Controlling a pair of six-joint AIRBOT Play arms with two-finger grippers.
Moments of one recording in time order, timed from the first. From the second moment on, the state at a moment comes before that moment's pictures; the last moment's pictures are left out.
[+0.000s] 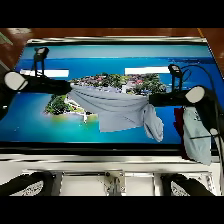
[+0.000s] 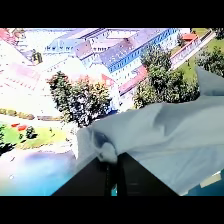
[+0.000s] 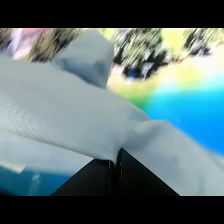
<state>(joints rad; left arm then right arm) -0.19 -1.23 1.26 1.20 -0.95 -1.48 0.08 -1.16 1.02 -1.14 0.91 1.37</state>
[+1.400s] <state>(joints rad) -0.29 -1.46 0.80 0.65 -0.90 -1.49 -0.45 -1.11 0.80 -1.13 1.26 1.30</state>
